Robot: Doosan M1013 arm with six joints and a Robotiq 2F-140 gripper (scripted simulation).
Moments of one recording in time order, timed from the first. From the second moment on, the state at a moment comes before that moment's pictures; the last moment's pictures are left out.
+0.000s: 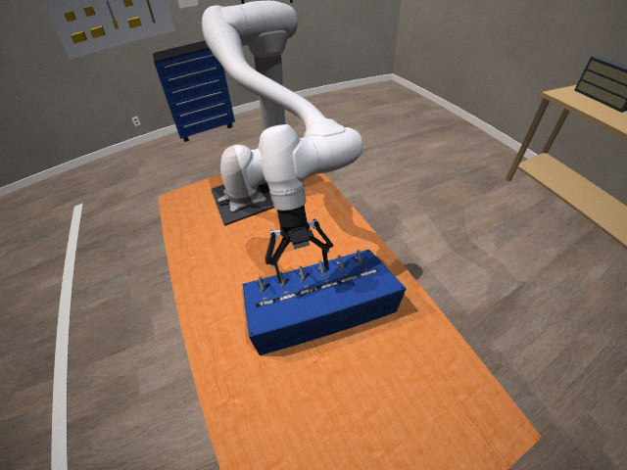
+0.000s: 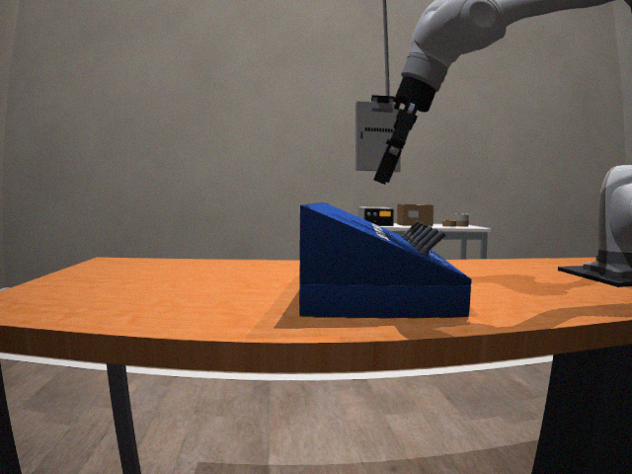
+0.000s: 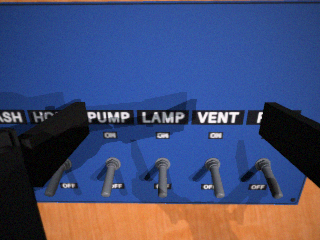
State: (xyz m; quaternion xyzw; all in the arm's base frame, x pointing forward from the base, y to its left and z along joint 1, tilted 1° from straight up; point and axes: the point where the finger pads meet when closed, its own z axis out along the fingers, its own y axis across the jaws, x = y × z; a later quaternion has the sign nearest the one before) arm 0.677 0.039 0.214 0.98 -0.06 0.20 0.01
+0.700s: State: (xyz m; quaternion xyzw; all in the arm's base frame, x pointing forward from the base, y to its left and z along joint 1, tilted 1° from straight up) arm 0.674 0.022 0.214 0.98 -0.06 0.20 0.01
